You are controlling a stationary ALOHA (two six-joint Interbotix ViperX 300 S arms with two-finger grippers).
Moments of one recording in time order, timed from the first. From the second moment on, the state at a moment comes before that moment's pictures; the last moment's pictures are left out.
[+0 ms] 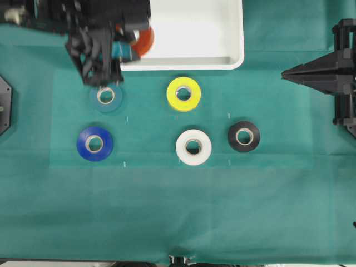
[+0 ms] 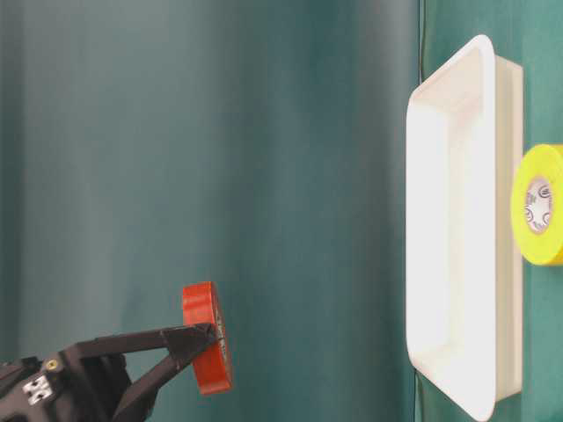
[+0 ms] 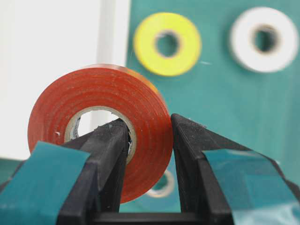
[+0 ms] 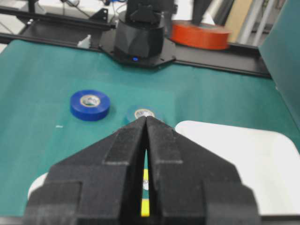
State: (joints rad) left arm 0.17 -0.24 0.26 0.00 0.96 0.00; right arm -0.01 -0.91 1.13 0.00 -0.16 0.01
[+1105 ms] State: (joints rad) left arm 0.29 -0.12 0.14 0.00 0.95 0.07; right arm -0.01 -0.91 1.12 0.00 -0.15 0.01
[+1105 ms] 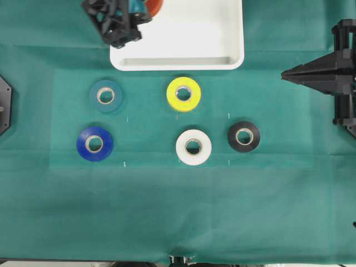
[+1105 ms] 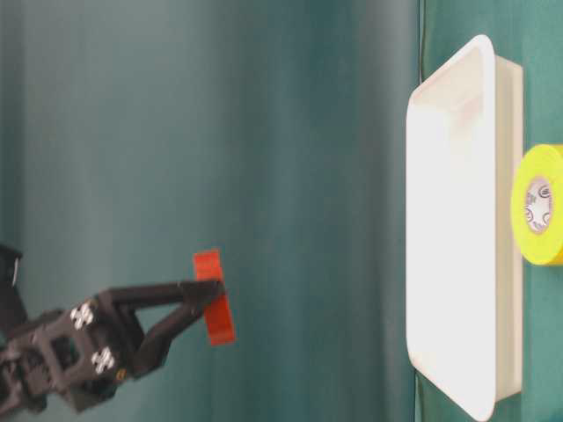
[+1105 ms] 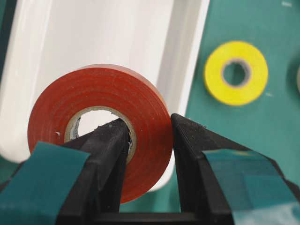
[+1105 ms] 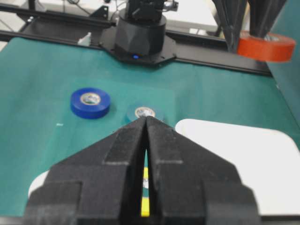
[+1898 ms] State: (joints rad) left arm 0.29 0.00 -0.02 0.00 0.95 0.10; right arm -0.01 -0.91 1.11 0.00 -0.14 0.01
